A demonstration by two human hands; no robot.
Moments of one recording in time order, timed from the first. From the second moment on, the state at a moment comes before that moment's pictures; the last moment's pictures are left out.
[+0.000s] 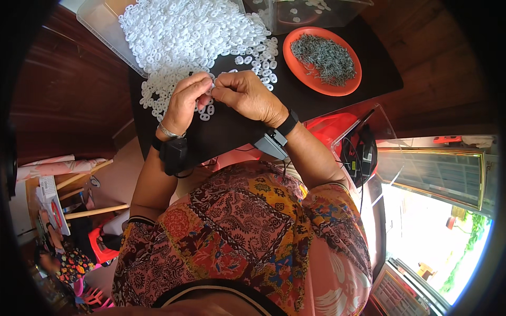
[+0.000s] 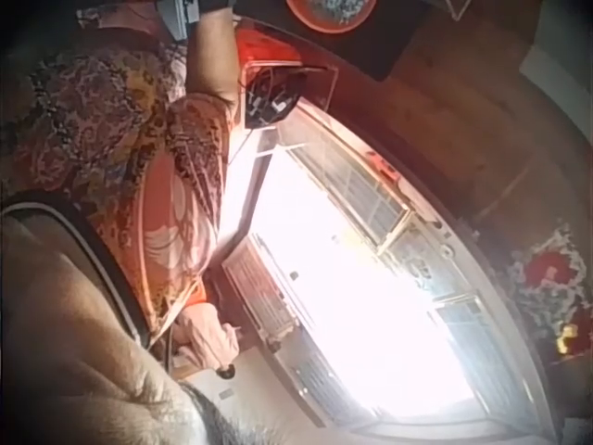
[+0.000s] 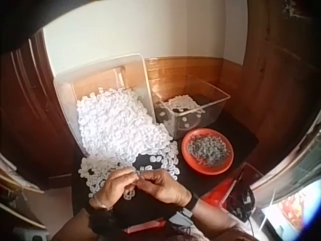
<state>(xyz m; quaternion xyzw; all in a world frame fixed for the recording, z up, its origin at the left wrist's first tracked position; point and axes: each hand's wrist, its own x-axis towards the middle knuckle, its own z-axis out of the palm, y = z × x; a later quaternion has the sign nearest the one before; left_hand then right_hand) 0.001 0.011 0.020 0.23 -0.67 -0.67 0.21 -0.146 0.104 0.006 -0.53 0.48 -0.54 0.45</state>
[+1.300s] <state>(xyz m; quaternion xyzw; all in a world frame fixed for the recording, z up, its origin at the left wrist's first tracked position) -0.003 0.009 0.008 0.26 -0.69 -0.60 0.31 -0.134 0.091 0.000 -0.66 0.62 -0.43 -0.04</state>
